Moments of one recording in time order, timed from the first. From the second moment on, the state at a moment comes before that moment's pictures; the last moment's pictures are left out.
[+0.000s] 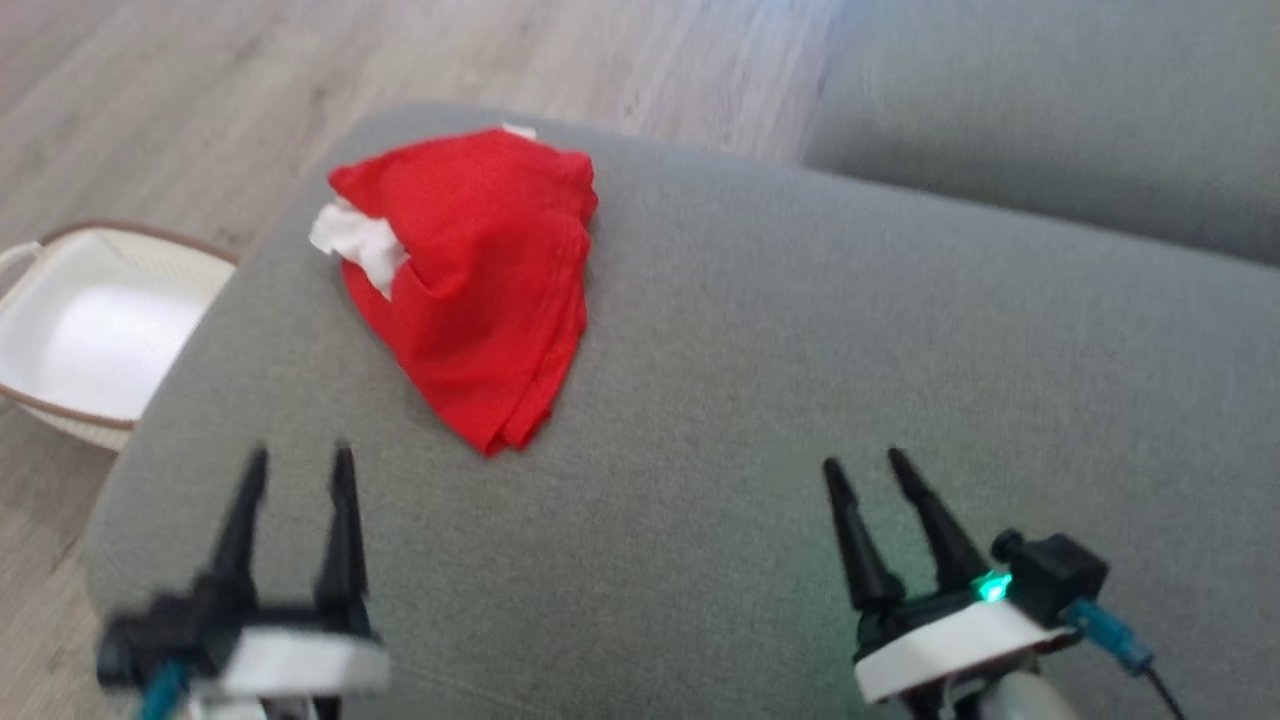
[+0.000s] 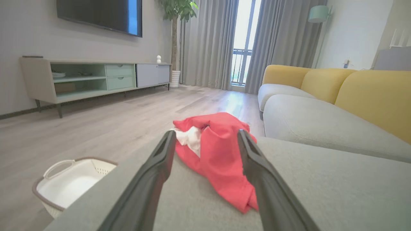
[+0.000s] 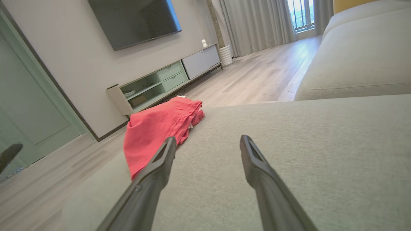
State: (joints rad) left arm 0.07 0.07 -0.03 0.16 -0.18 -0.13 -0.25; right arm 0.01 -0.04 0.34 0.27 0.40 0.13 -0.25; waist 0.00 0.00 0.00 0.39
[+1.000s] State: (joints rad) left arm -0.95 0.51 -0.52 0.81 -0.68 -0.13 0.27; right arm -0.18 -0.05 0.10 0.03 0.21 0.13 -0.22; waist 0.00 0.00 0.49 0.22
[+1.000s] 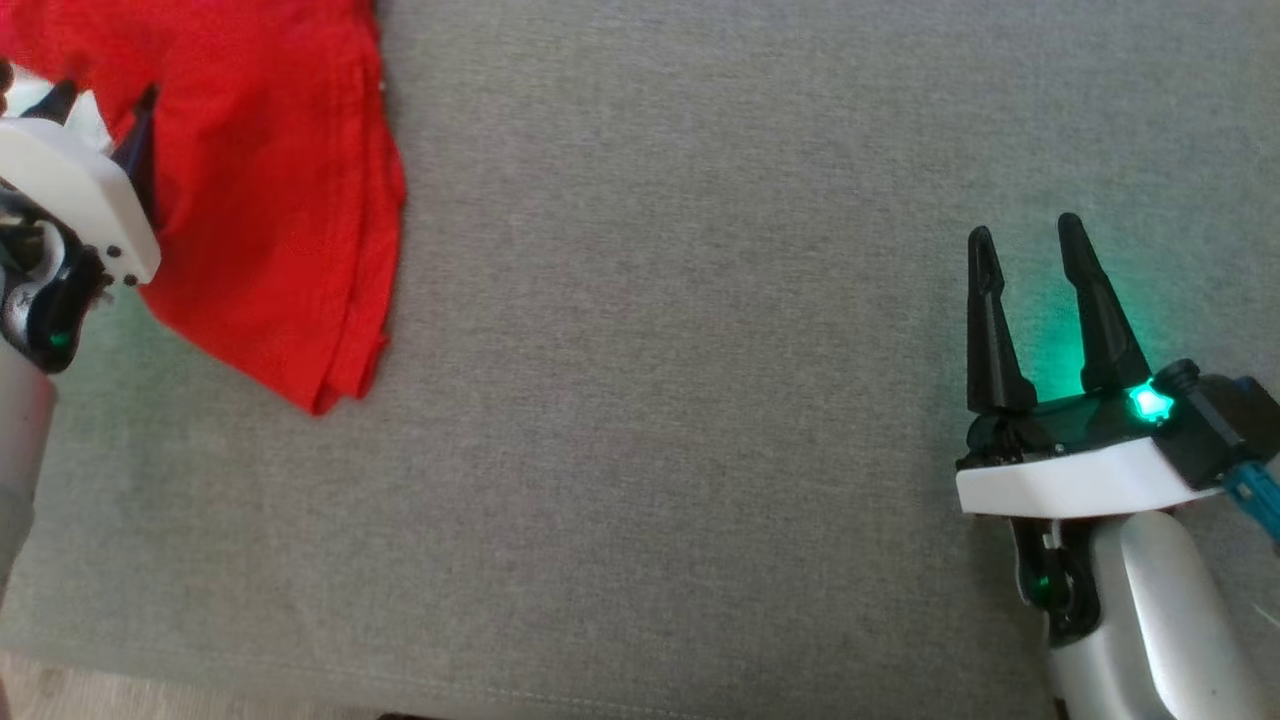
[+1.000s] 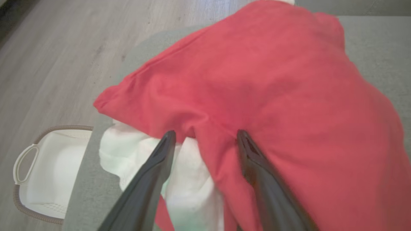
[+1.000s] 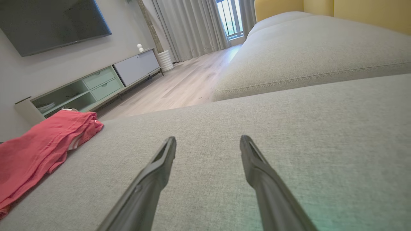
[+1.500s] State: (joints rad) left arm -1.02 0.52 -0.59 0.90 -0.80 -0.13 0.13; right arm -0.18 -0.05 0.09 0.02 0.20 0.13 -0.21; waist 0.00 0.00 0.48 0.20
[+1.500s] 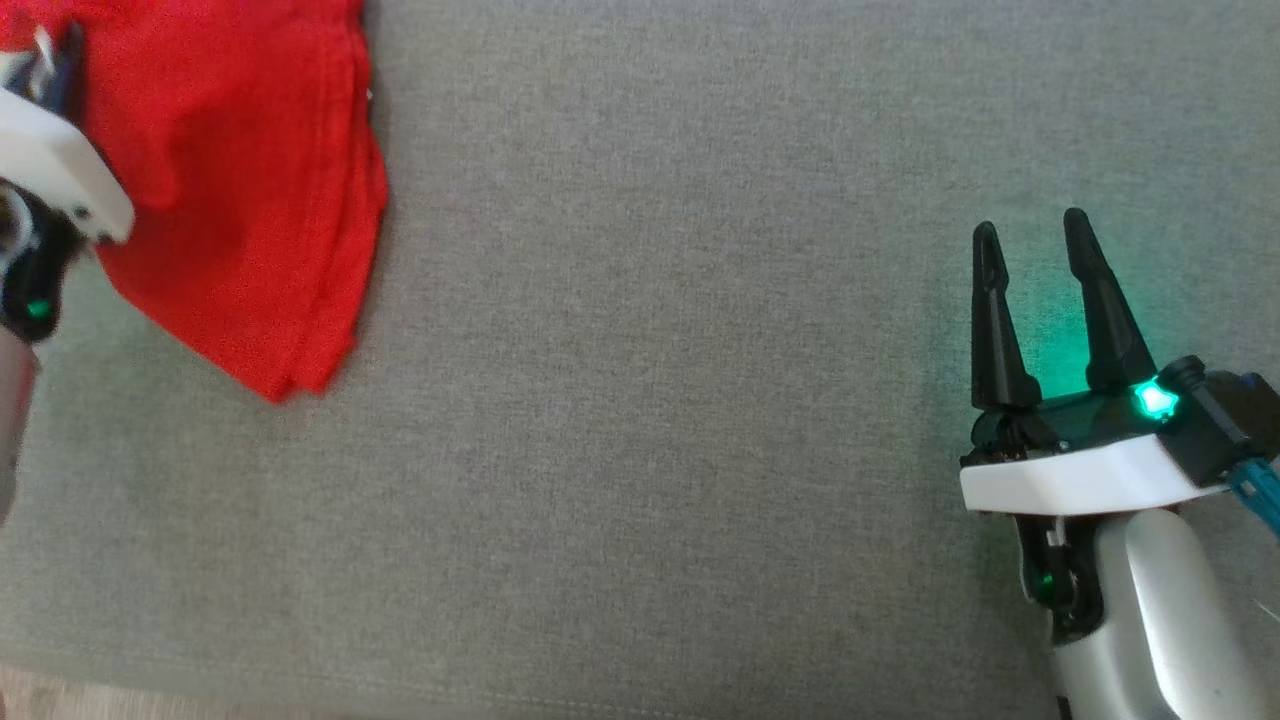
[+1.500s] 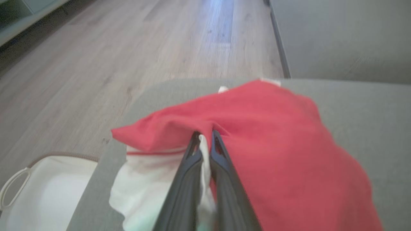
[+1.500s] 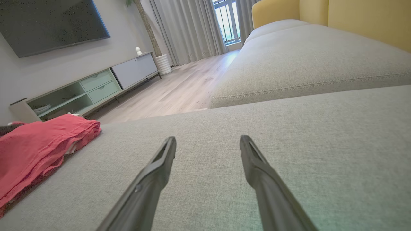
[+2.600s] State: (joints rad) left arm -0.99 0.46 -0.71 0.27 -0.85 0.00 -0.10; right arm -0.14 -0.05 0.17 0.12 0.36 0.13 -0.25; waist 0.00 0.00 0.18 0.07
